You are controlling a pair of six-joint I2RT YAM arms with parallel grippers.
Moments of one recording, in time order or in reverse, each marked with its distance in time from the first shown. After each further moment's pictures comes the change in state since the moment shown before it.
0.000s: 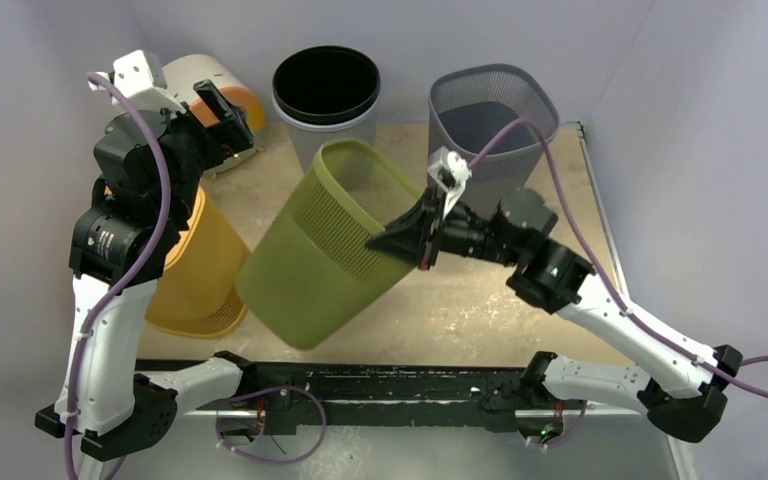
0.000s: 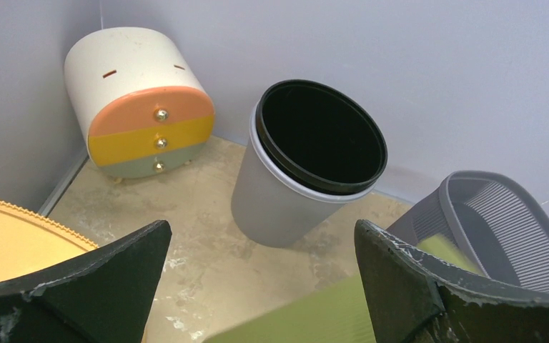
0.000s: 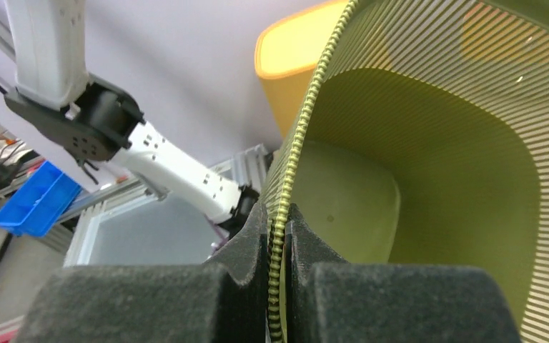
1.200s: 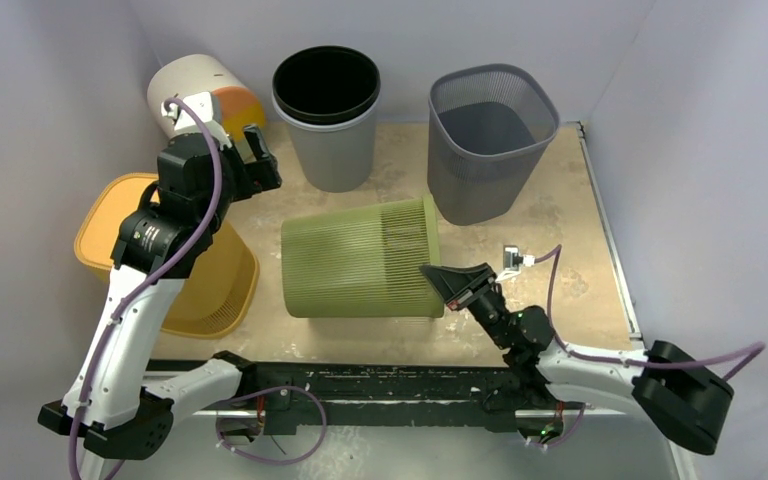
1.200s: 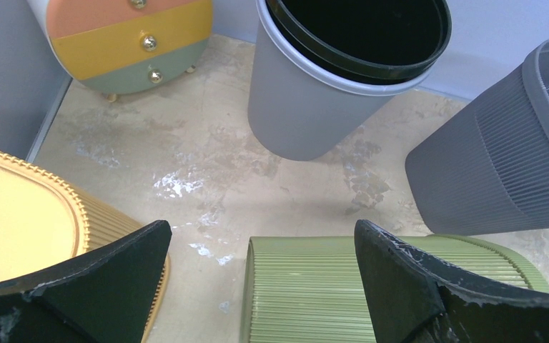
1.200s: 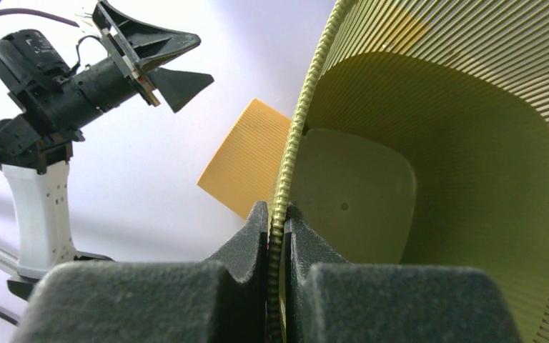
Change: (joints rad) left arm 0.000 -0.060 -0.307 -0.019 0.105 0.002; right arm 0.067 -0.178 -1.249 1.335 0.650 0.604
